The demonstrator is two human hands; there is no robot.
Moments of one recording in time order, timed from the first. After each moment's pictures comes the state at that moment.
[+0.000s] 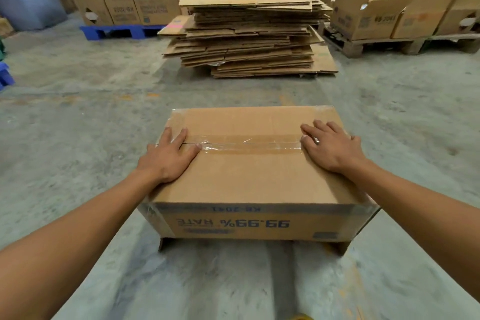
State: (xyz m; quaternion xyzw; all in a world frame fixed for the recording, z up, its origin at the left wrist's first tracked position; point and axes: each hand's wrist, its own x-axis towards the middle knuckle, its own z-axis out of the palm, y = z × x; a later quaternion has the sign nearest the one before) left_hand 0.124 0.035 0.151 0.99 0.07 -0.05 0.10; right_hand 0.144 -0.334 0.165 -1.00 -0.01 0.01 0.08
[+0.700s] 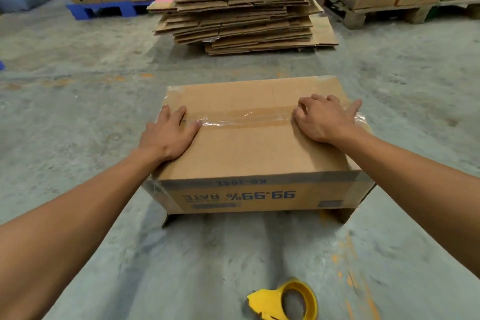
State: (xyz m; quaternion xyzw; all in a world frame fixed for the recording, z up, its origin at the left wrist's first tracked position) left_hand 0.118 0.011 0.147 0.99 0.07 -0.02 0.11; right_hand 0.131 -0.321 0.177 -1.00 0.01 0.00 0.05
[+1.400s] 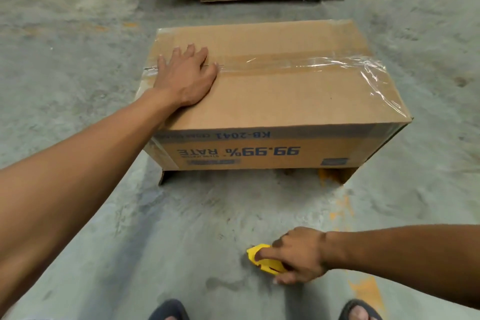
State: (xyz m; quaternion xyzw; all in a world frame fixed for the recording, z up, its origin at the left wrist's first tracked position) left_hand 0.142 -0.032 0.148 1.00 -0.04 0.03 0.08; right_hand -0.074 -0.290 0.000 -0.80 -0.52 0.30 -0.02
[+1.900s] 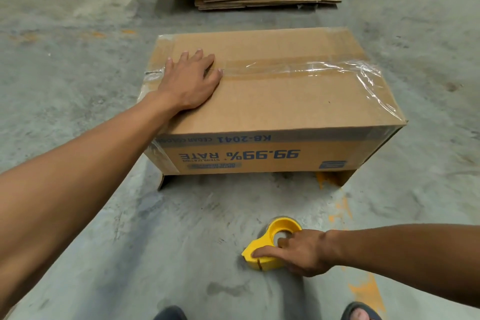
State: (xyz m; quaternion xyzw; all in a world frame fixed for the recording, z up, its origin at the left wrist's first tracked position) left_hand 0.138 -0.033 0.156 0.99 -0.08 0.03 0.10; right_hand -0.065 -0.305 -0.017 -0.80 -0.46 0.39 0.00
